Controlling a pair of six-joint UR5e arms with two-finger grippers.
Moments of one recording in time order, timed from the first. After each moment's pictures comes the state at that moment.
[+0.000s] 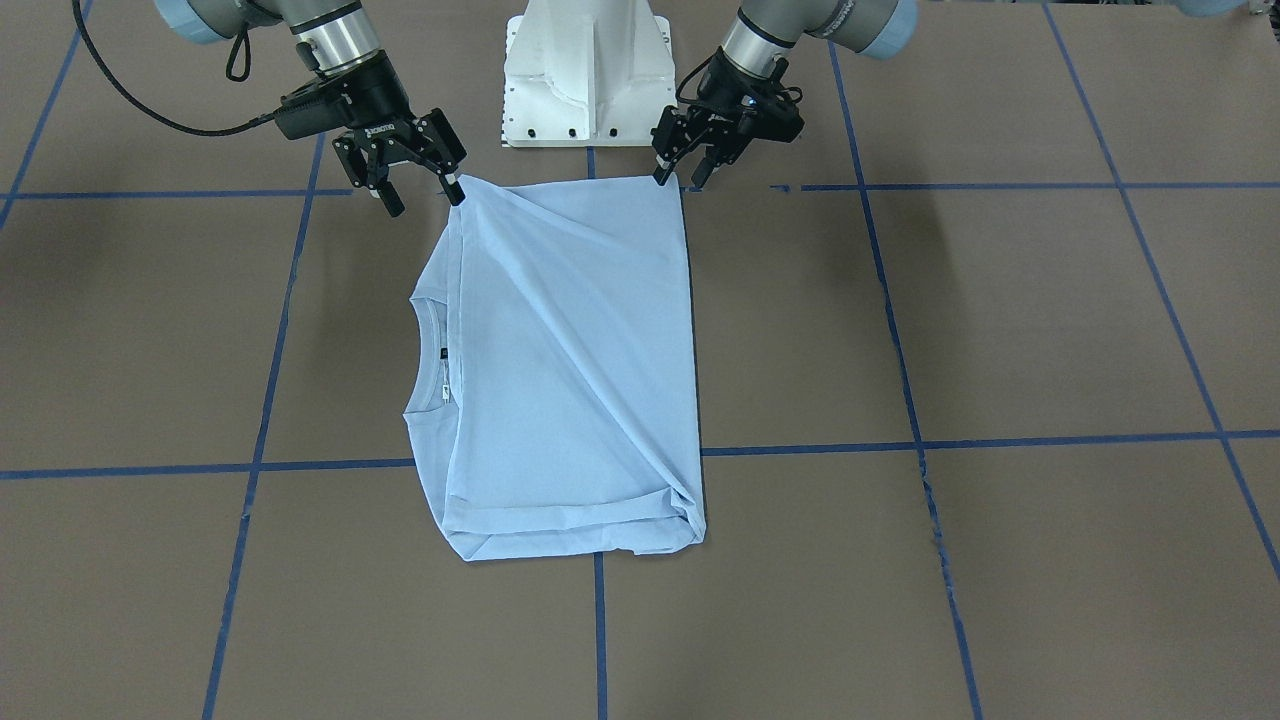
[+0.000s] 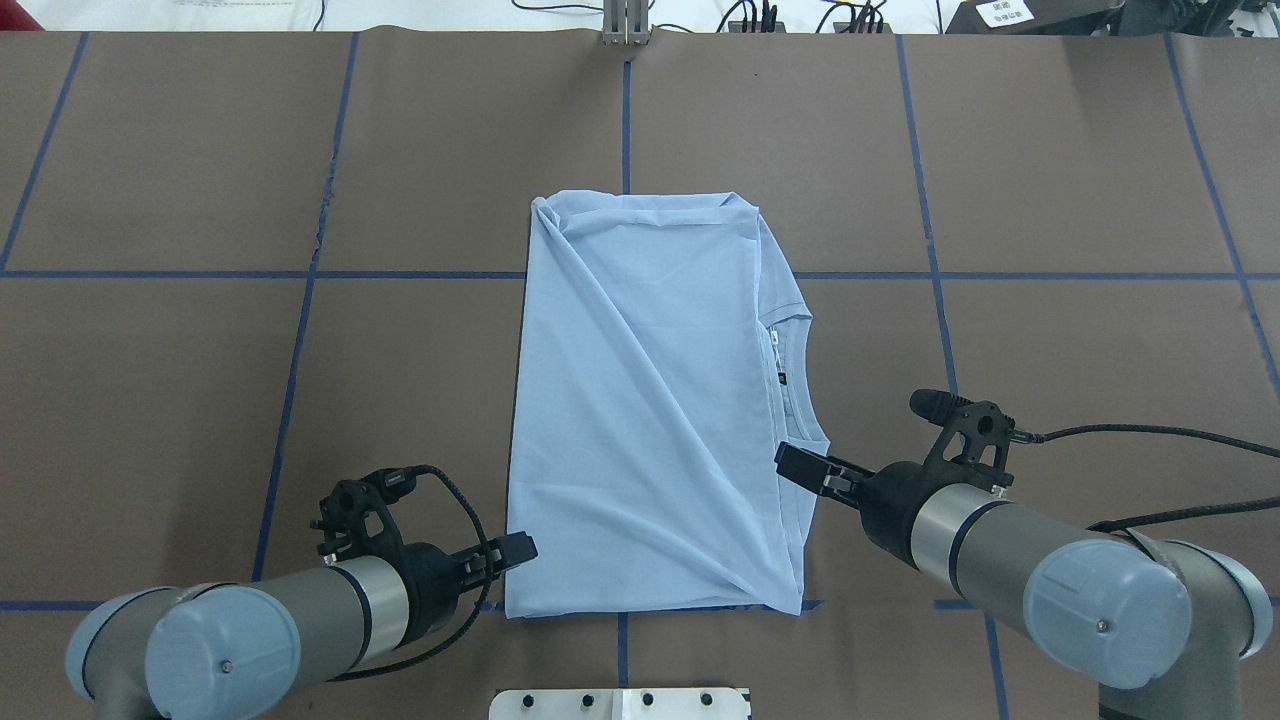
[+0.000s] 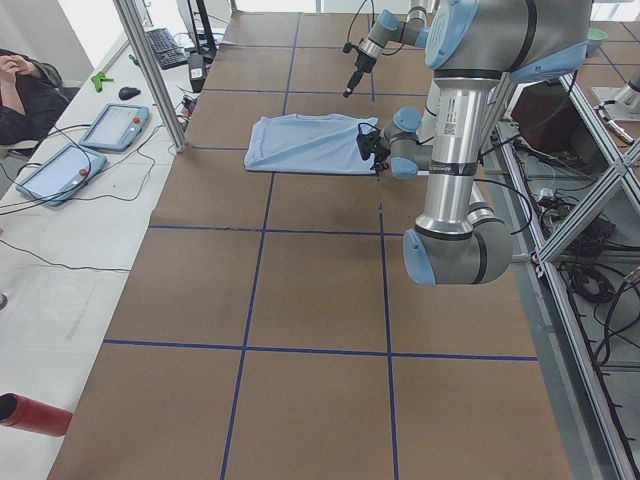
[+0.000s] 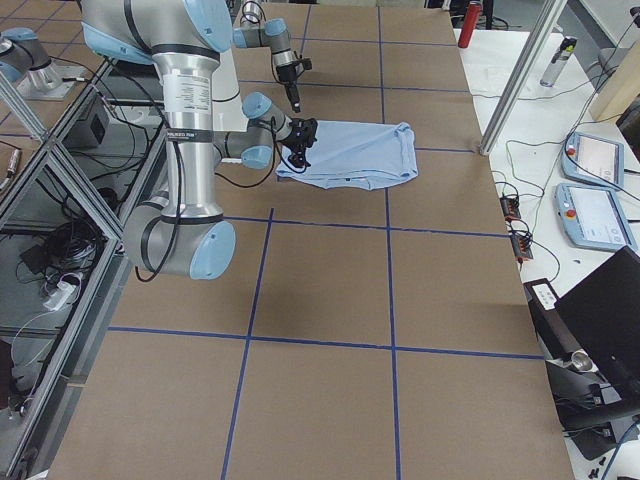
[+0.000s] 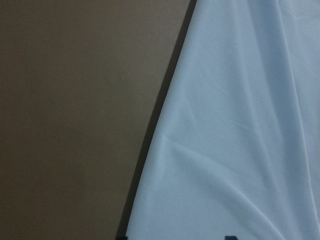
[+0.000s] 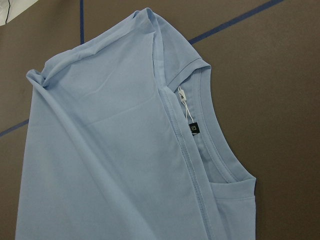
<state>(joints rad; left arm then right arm) -0.10 -1.79 -1.97 -2.17 -1.40 -1.85 0.21 -1.54 2.12 -0.99 1.26 1.69</state>
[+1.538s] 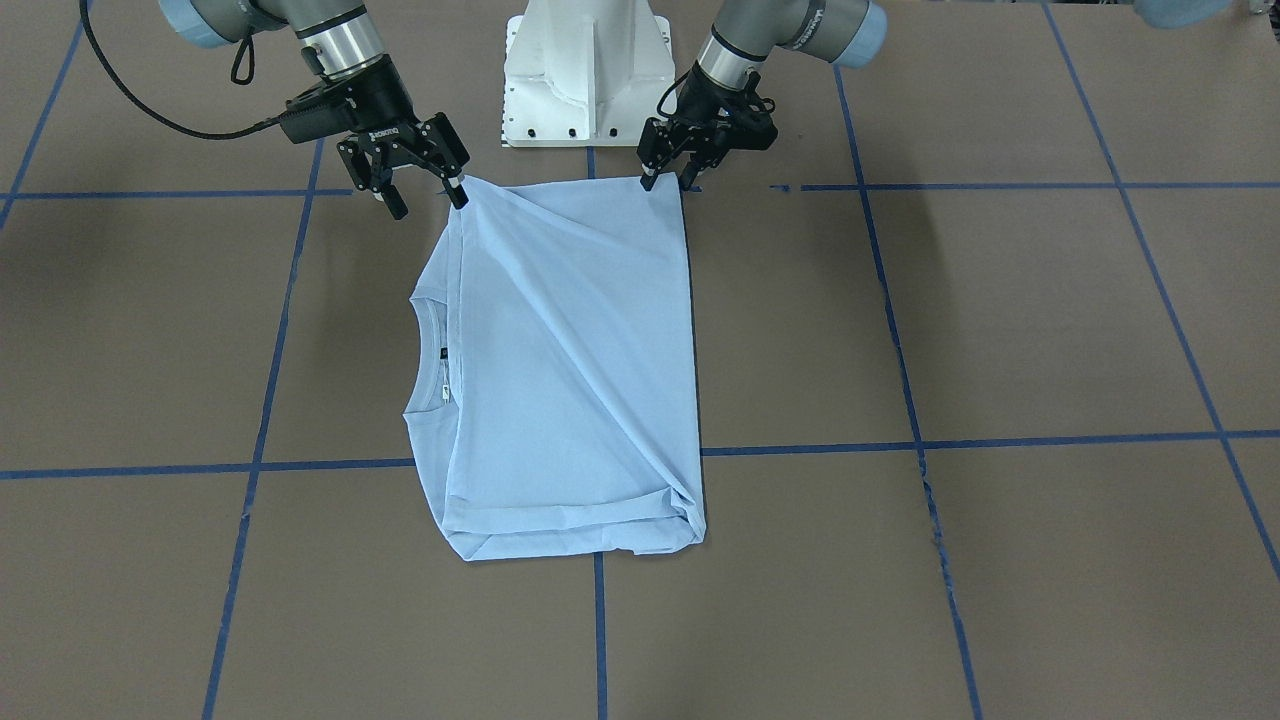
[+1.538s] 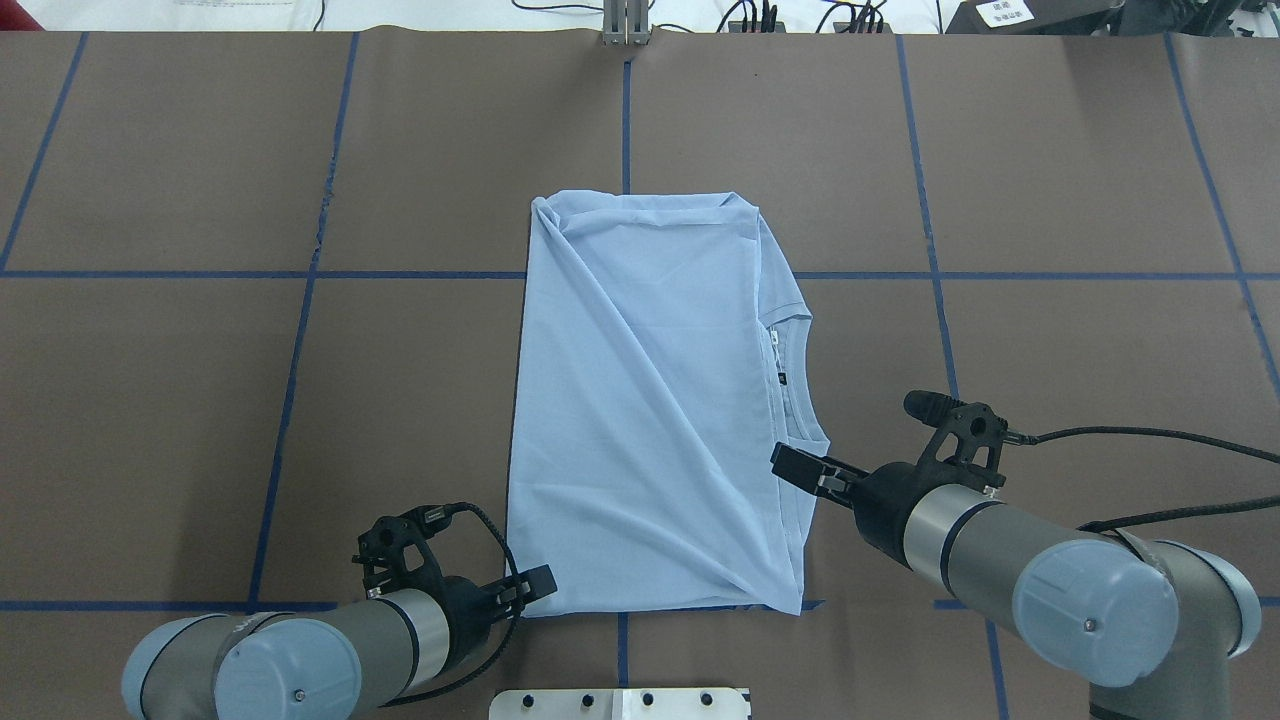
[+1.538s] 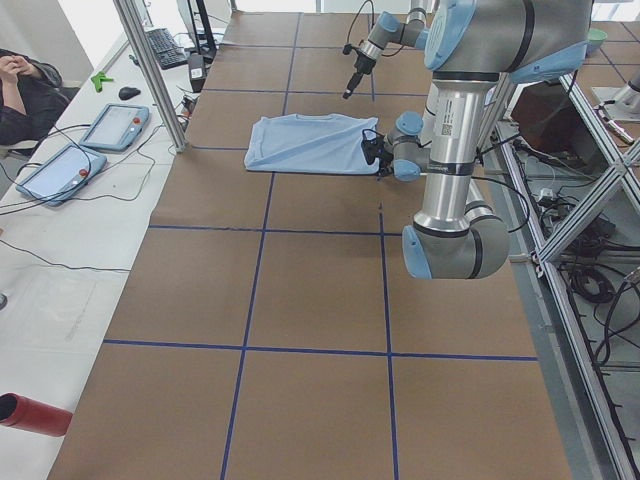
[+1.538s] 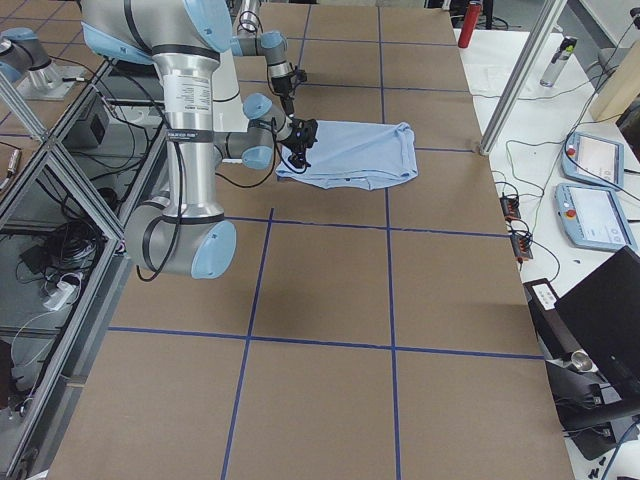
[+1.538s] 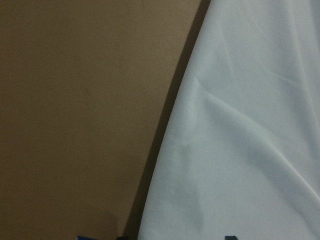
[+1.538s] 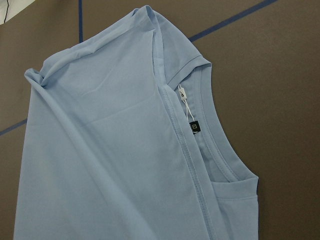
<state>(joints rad) -0.08 -1.83 -1.90 -2.16 -1.39 -1.87 0.21 -1.53 2.11 -0.99 1.26 1.69</state>
